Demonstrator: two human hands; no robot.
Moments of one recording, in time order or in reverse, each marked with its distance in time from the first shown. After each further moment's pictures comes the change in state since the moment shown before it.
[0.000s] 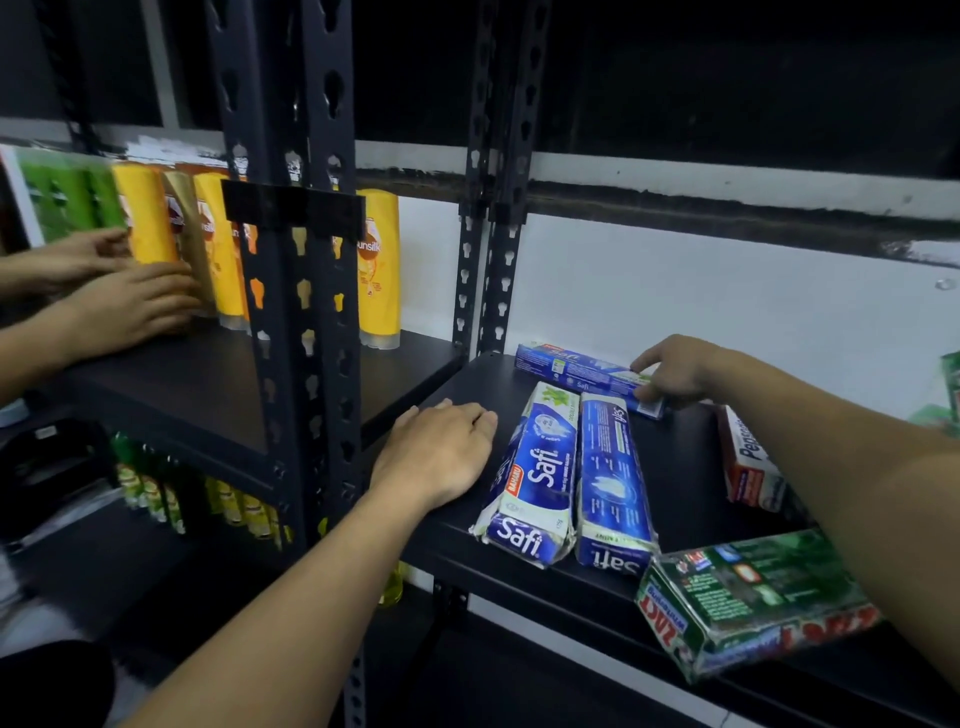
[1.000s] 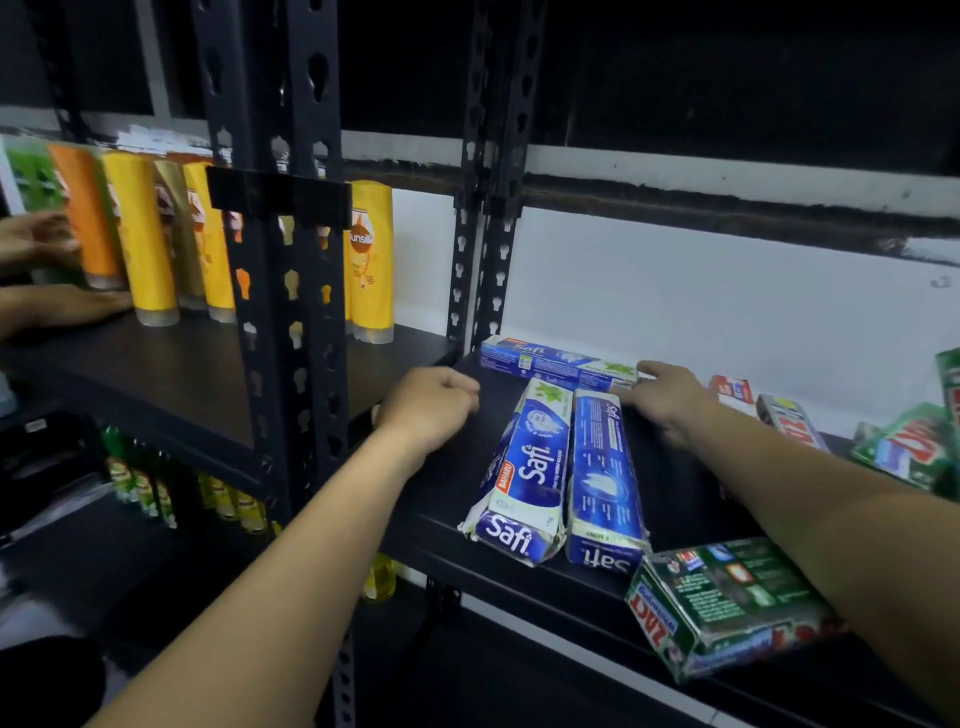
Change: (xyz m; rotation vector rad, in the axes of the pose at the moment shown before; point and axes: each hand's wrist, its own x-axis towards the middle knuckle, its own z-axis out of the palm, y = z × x) left_hand 0.037 -0.007 0.000 -0.641 0.137 -0.260; right_hand -0.014 0.004 0.055 0.881 0.211 0.141
